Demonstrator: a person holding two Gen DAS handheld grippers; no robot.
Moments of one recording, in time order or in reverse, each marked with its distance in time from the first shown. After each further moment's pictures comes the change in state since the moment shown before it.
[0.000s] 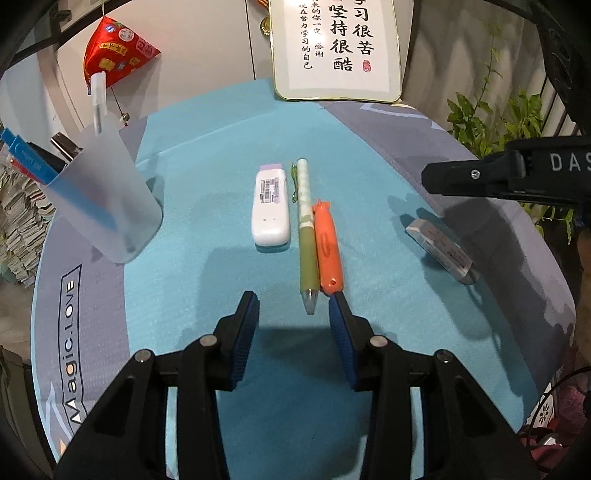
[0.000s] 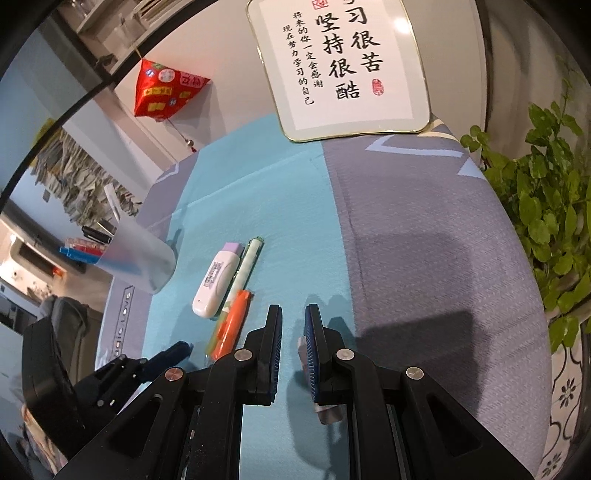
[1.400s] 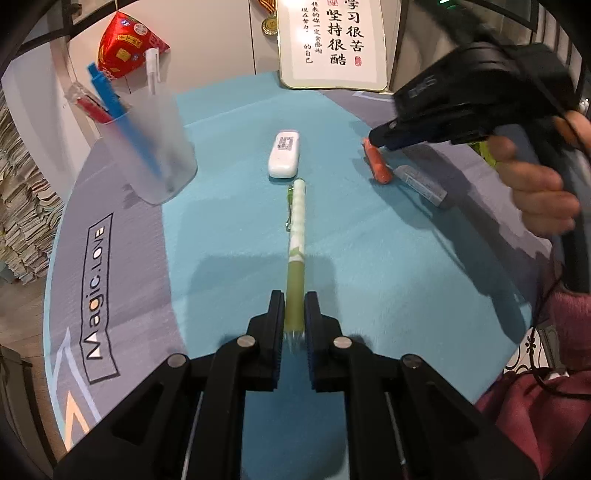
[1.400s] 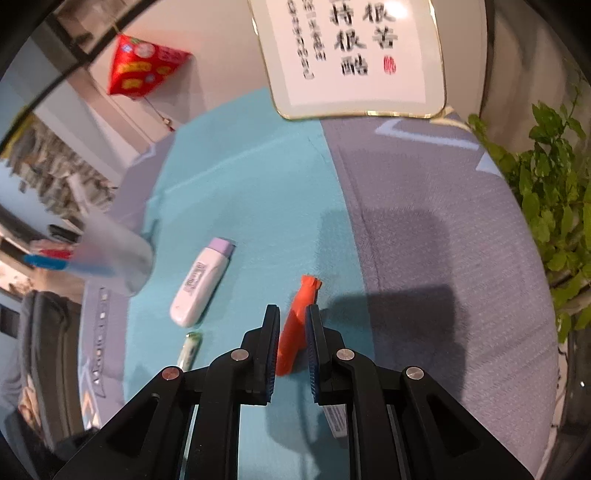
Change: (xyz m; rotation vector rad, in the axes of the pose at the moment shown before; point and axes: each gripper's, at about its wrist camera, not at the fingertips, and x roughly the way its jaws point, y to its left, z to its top) left arm -0.042 0.015 -0.056 0.017 -0.002 -0.040; right arm 0.042 0.021 0.015 0.016 0.116 -0.113
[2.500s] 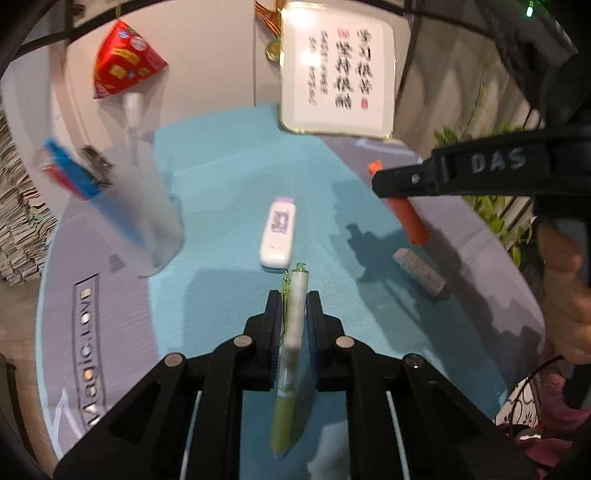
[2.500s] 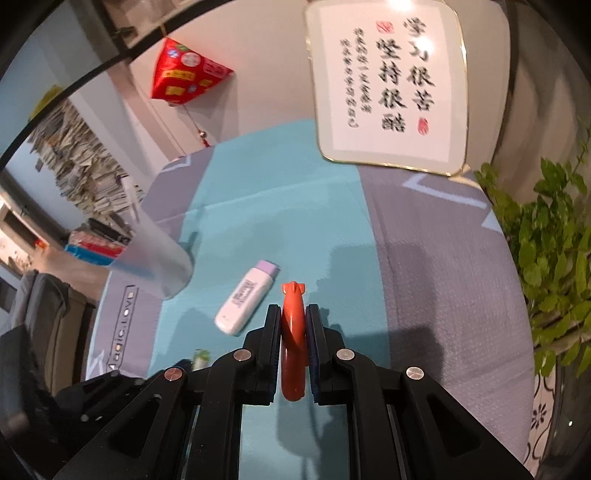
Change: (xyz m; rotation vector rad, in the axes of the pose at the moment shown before) left arm 0.003 0.017 0.050 -0.074 -0.093 -0.044; right arm -0.047 0.036 0.001 -0.138 -0.122 0.020
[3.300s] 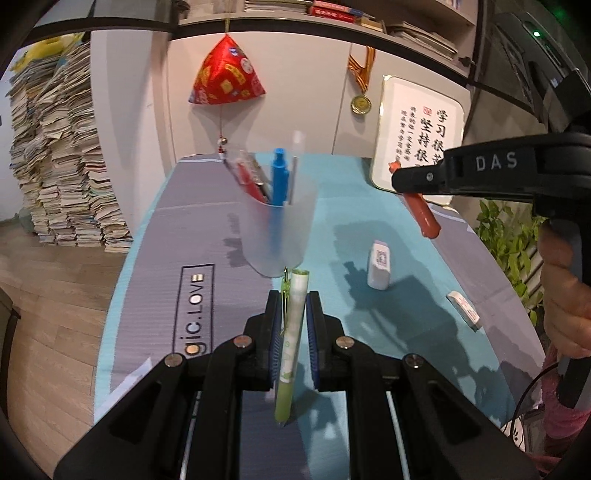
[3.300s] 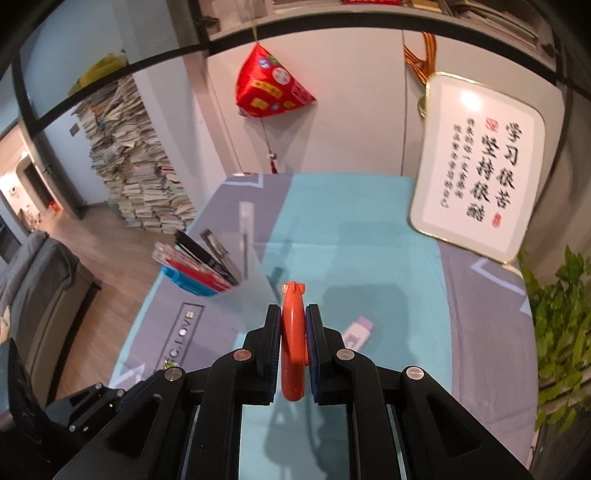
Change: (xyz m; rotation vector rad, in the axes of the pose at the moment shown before) left arm -0.060 0.070 -0.018 -0.195 -0.155 0.137; right arm -0.015 0.108 0.023 -0.203 -0.100 0.025
